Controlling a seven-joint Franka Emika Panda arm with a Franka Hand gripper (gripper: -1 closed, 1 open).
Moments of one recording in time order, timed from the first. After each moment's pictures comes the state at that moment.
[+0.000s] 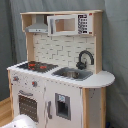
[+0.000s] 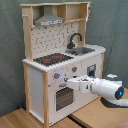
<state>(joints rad) -0.55 -1.48 1.49 -2.12 0.01 2.79 -0.74</state>
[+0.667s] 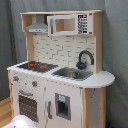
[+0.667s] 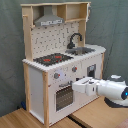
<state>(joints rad) -0.49 -1.48 1.51 -2.25 0.01 2.96 -0.75</state>
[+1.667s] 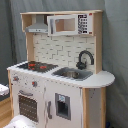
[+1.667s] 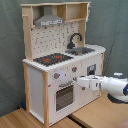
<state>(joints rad) -0.42 -1.48 1.51 -2.46 0.01 3.07 -0.68</state>
